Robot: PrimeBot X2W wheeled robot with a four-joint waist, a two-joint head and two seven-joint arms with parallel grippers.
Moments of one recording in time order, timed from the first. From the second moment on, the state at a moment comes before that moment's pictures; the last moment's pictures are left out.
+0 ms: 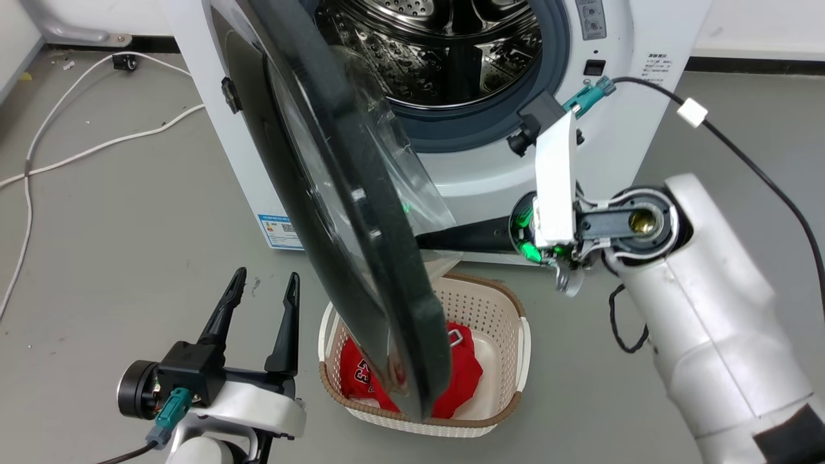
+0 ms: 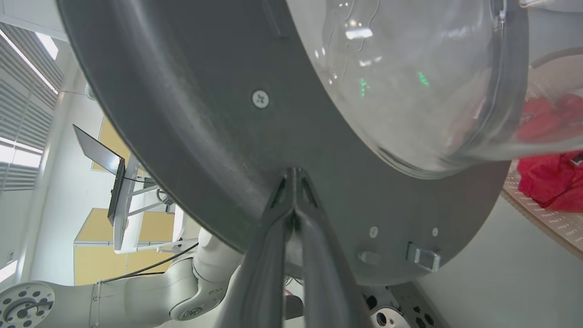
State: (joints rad) left arm -0.09 0.09 -0.06 0.11 -0.12 -0.13 -0.26; right arm -0.86 -0.06 0.36 0.59 1.38 0.13 1.13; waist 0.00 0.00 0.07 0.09
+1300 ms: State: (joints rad) left arm -0.05 0.06 0.03 0.10 -0.10 -0.13 -0.26; right arm -0.09 -0.05 -0.12 0.09 0.65 0.13 -0.26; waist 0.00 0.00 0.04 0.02
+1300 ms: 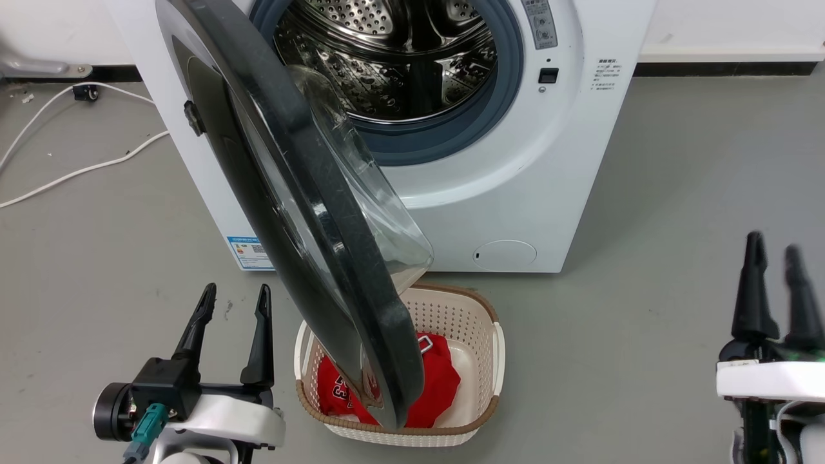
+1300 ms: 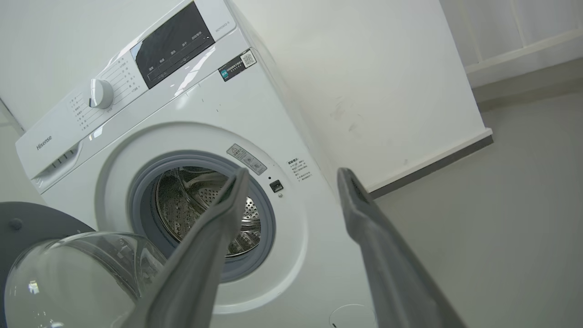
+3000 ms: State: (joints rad) left arm -0.06 0.08 0.03 -0.01 -0.10 -0.13 -0.26; right arm 0.07 -0.05 -0.03 -0.03 0.08 0.13 -0.26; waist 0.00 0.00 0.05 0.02
